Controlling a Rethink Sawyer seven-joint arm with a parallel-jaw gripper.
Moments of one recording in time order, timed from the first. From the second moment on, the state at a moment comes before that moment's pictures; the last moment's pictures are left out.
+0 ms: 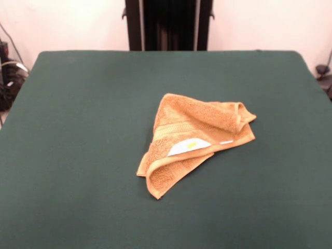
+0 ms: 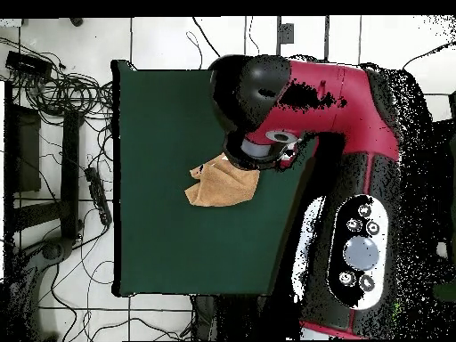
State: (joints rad) arm -0.11 -0.59 -0.13 1.01 -0.16 1.48 1.82
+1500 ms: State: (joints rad) arm -0.10 -0.42 -0.12 1.03 -0.18 1.30 1.82
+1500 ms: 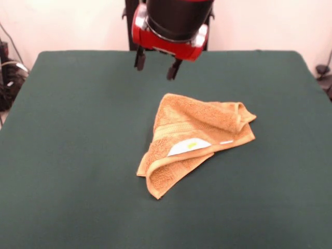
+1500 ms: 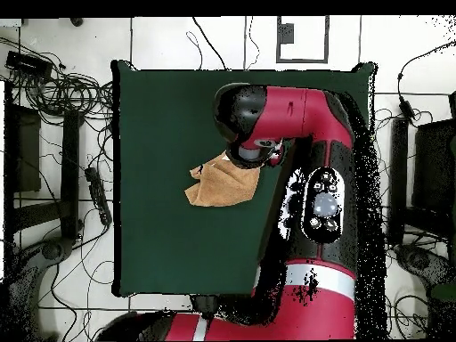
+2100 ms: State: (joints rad) arm -0.10 -0.34 -0.12 1.00 -0.17 1.29 1.82
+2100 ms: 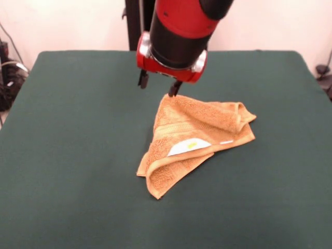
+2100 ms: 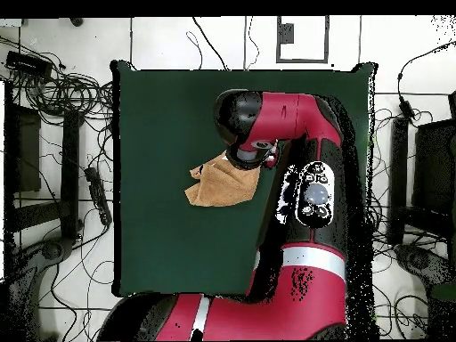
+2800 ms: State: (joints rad) arm 0.01 -0.21 -0.23 0.86 -0.01 1.43 2.10
